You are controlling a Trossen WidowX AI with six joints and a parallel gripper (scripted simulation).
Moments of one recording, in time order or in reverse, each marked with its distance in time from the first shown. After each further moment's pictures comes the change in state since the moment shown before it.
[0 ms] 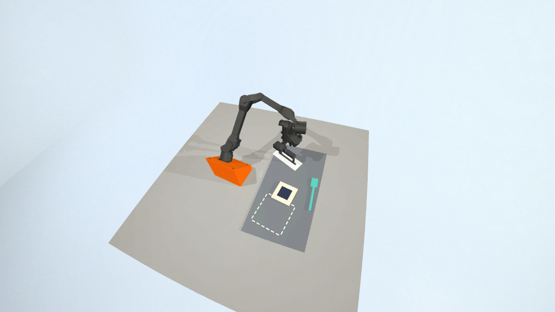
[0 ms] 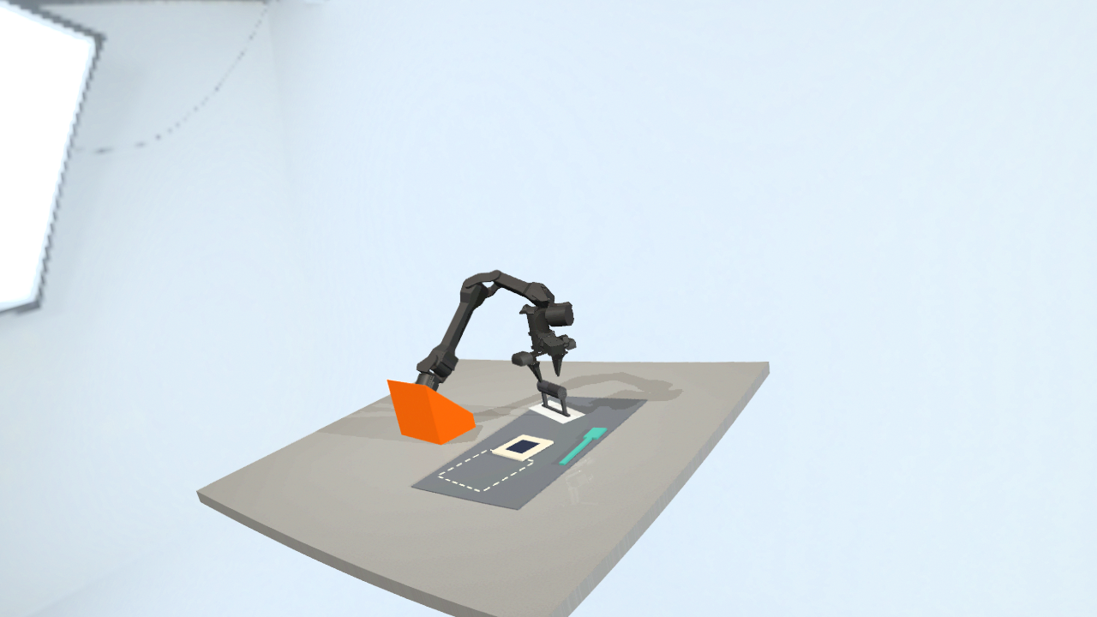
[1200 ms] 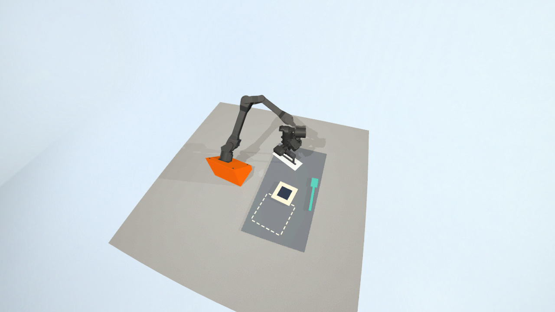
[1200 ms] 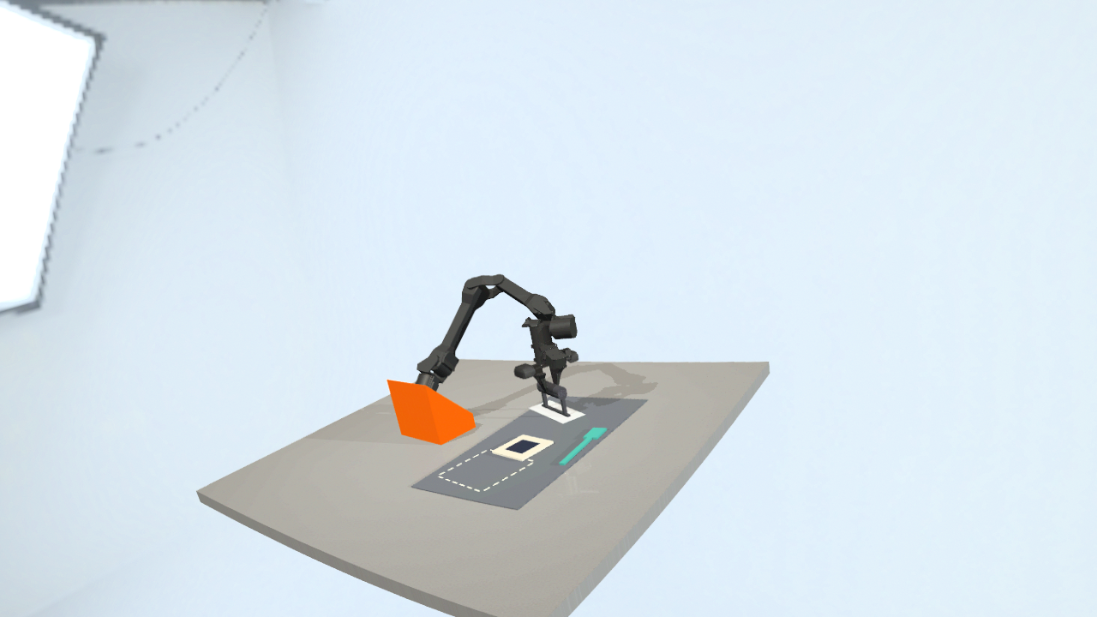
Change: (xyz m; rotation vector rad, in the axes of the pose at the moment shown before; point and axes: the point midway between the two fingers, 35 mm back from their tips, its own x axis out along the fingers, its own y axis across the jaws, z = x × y) arm 0.037 0.000 -0.001 0.004 0.008 0.001
